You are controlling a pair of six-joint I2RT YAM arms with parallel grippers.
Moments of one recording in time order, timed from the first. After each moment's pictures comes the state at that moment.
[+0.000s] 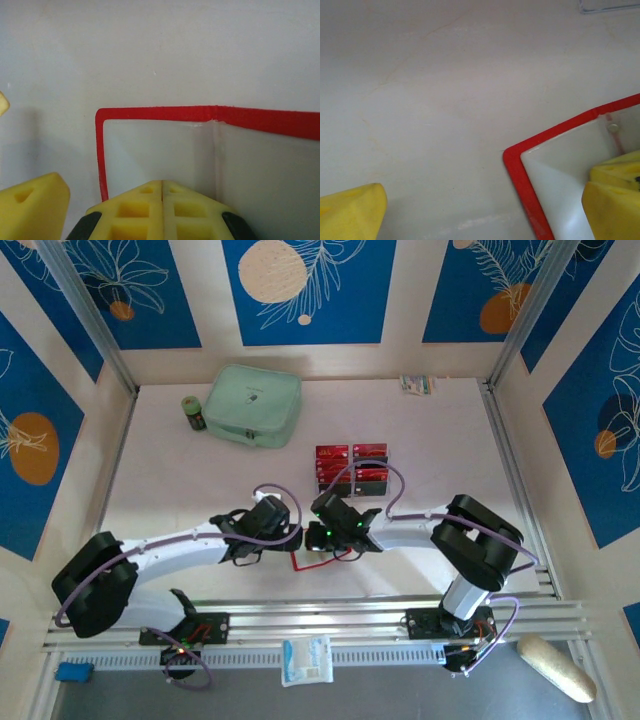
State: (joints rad) left arm -0.86 1.32 0.63 -0.36 -0.19 -0.69; right arm 0.95 1.66 0.75 -0.04 -0.14 0.93
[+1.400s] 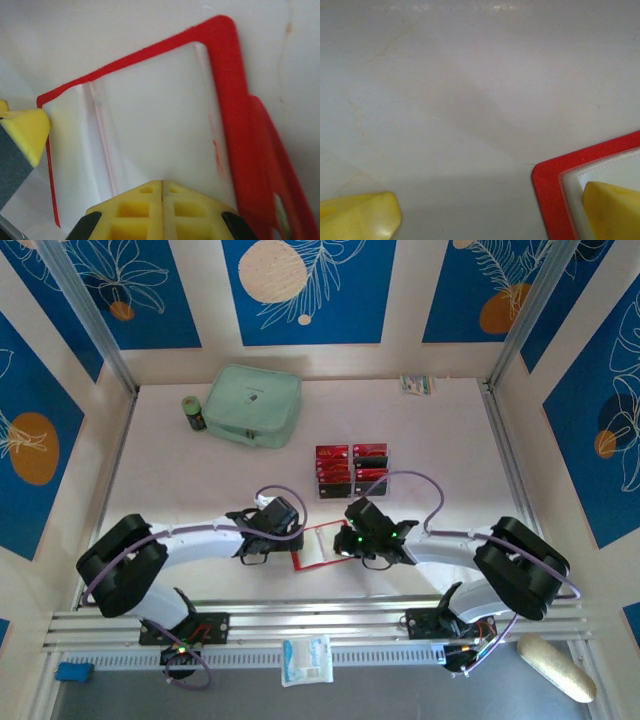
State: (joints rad) left arm -0.86 1.51 0.67 -0.35 -0.21 -0.80; right arm 0.84 1.38 0.49 -0.06 -0.13 0.98
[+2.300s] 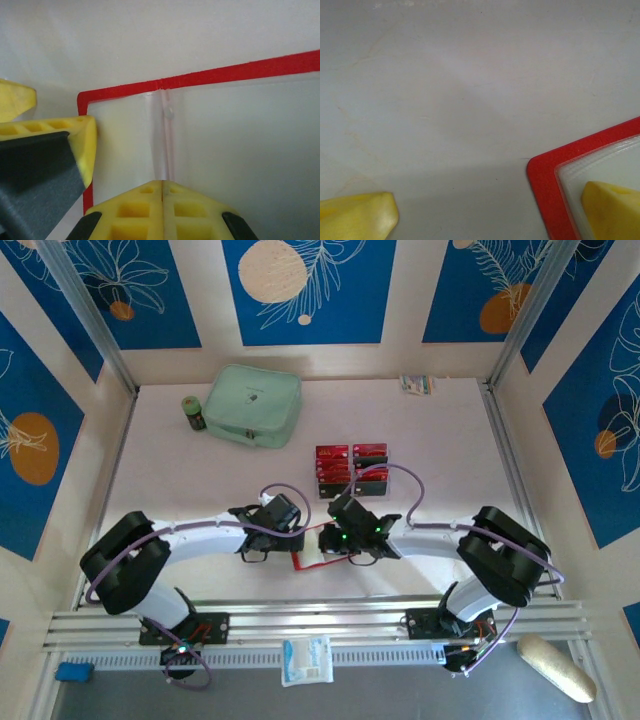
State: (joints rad) left arm -0.85 1.52 0.71 -0.40 -0.19 -0.73; right arm 0.91 1.52 0.63 -0.05 -0.13 0.92
